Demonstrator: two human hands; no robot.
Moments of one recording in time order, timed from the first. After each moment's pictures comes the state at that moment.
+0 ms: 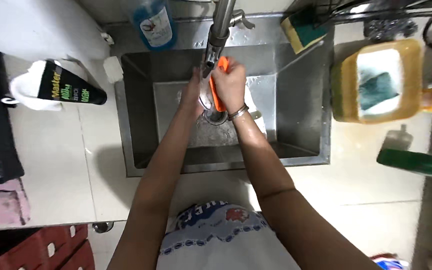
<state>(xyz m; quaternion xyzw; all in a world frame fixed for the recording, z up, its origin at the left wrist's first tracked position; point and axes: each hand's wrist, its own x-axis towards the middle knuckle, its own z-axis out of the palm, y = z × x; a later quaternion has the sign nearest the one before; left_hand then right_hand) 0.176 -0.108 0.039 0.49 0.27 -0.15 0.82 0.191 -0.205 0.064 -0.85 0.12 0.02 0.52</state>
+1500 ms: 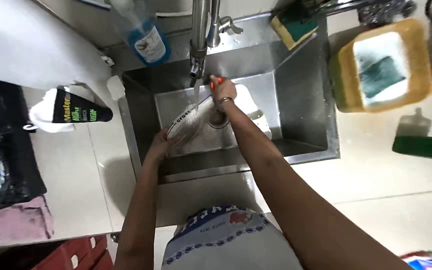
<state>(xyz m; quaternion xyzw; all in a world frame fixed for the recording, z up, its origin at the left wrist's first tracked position) 0.073 0.029 -0.019 0.75 0.19 -0.28 0.57 0.237 -0.227 -0.066 -0.89 0.23 0.21 0.34</state>
